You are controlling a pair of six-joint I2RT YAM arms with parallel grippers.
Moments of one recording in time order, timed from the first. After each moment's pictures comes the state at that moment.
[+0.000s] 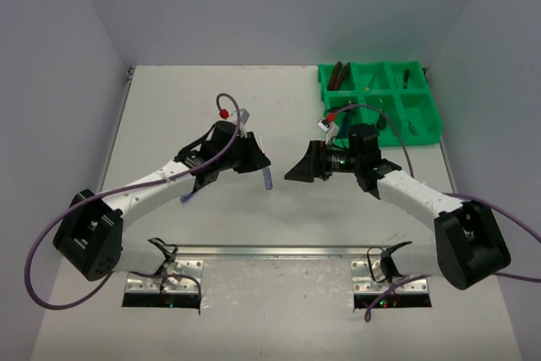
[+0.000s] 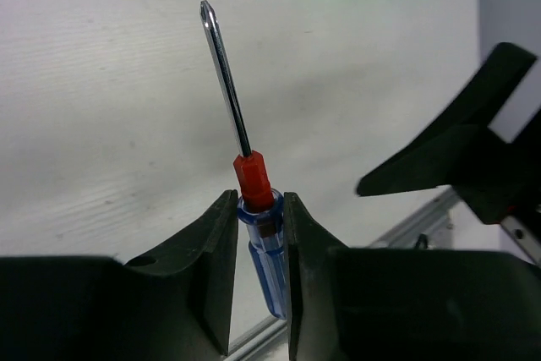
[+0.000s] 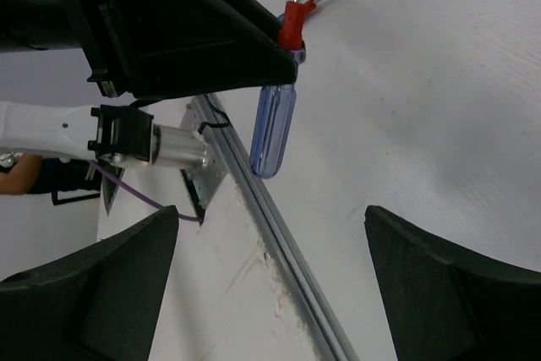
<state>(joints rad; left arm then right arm) -0.60 1.34 0.84 -0.13 0.12 -0.73 0.38 1.31 0.60 0.23 -0.83 0.57</state>
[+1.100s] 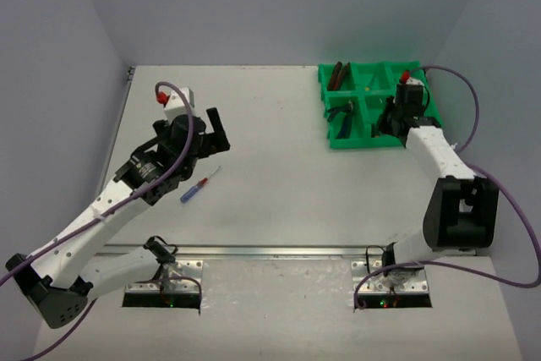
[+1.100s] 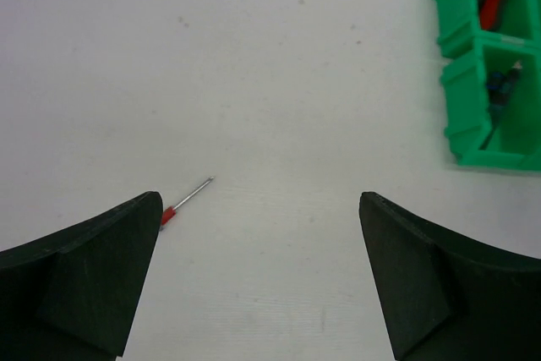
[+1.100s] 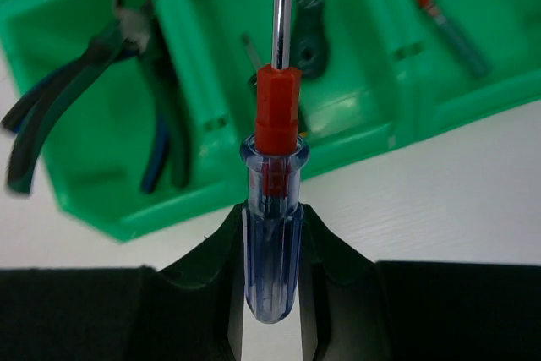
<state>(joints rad) -0.63 1.03 1.11 -0.65 -0.56 -0.60 0.00 1.47 1.00 -0.28 0.08 0.28</state>
